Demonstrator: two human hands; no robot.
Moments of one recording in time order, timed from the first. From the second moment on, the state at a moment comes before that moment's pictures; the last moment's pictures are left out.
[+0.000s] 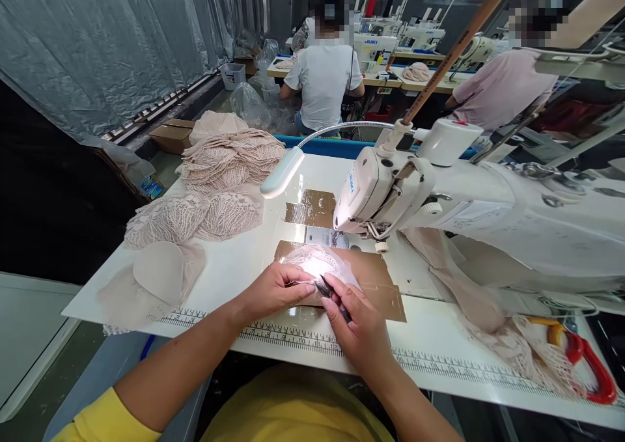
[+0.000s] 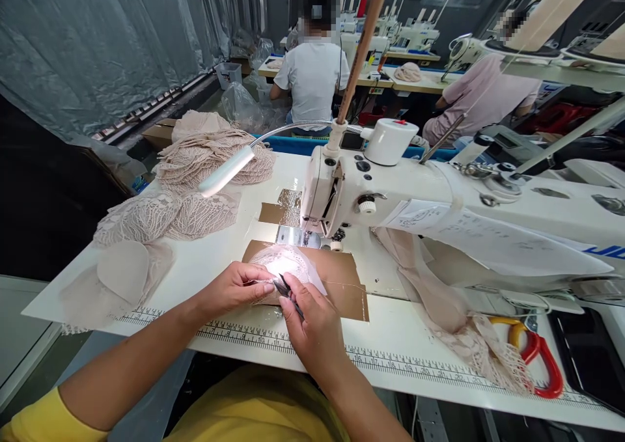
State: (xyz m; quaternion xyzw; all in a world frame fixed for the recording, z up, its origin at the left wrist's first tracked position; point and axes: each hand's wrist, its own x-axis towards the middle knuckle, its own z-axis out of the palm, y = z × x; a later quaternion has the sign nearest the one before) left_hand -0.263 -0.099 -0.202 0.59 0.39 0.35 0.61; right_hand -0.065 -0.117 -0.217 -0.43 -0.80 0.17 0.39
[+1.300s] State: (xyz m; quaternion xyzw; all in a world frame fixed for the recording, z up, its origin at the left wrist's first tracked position) left_hand -0.264 -0.105 -0.208 0.48 0.43 0.37 0.67; right_hand -0.066 -0.117 -0.223 -0.39 -0.84 0.13 0.36
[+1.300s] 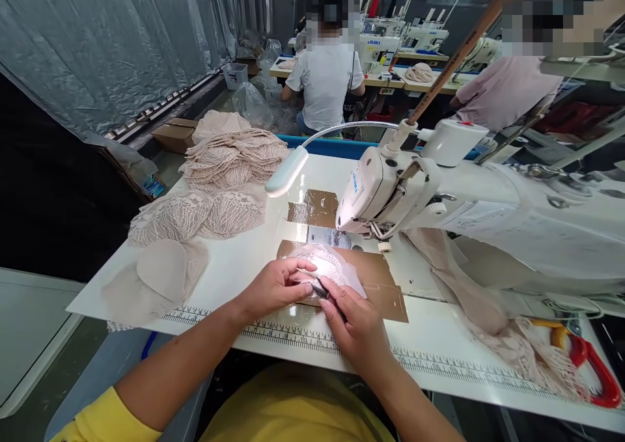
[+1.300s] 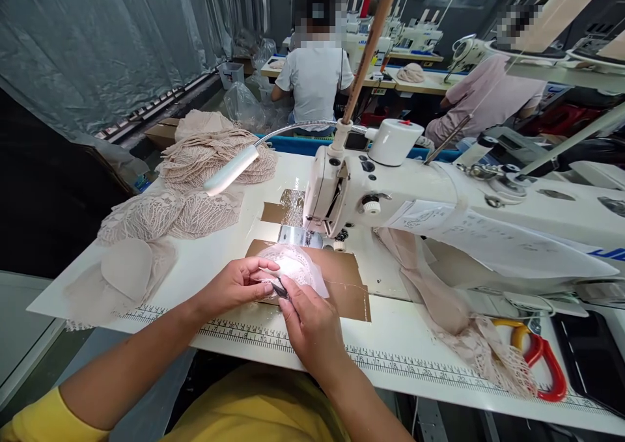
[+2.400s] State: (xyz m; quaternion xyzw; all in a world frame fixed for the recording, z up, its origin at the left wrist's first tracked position) left_hand -0.260 -0.110 -0.210 0.59 0.44 0.34 0.59; right_hand -0.070 -0.120 -0.220 -0.41 -0.83 0.11 0.37
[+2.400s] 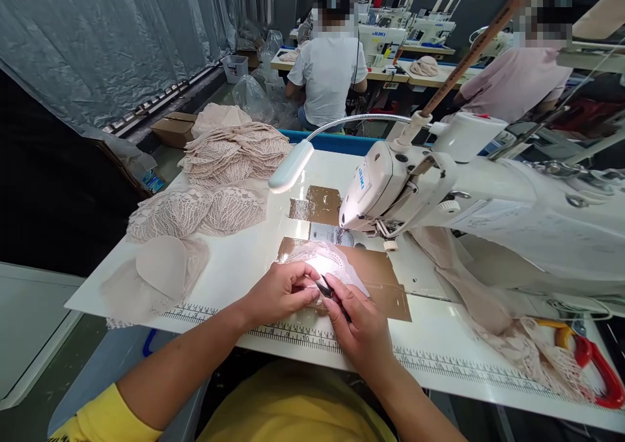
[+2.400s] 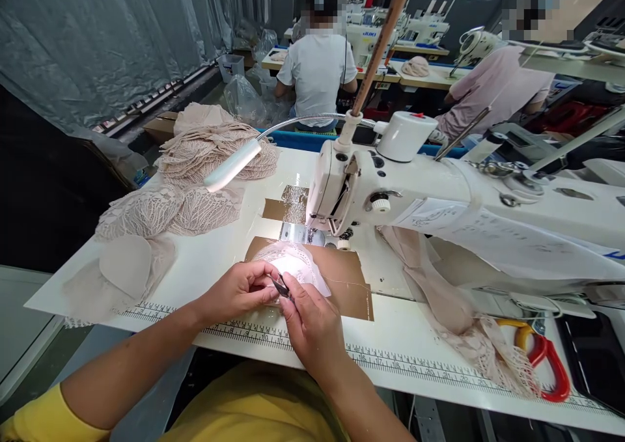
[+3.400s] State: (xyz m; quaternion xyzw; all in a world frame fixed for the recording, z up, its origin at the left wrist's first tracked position) left_hand -0.258 -0.108 -0.206 0.68 0.47 0.33 0.45; right_hand -0.045 -0.119 -0.200 -0.29 -0.71 0.55 0.34
